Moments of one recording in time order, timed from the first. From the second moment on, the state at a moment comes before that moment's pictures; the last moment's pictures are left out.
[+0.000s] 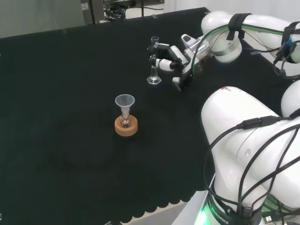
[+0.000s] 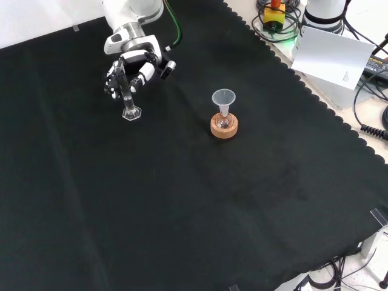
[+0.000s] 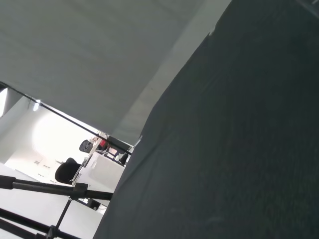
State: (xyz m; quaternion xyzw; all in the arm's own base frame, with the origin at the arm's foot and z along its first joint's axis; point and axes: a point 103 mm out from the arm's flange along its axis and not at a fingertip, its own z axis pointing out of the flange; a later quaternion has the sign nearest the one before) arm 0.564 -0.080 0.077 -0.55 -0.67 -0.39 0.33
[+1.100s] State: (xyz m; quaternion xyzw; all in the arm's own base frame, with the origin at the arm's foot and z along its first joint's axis) arm 0.567 -0.090 0.096 -0.57 -0.69 -0.34 0.29
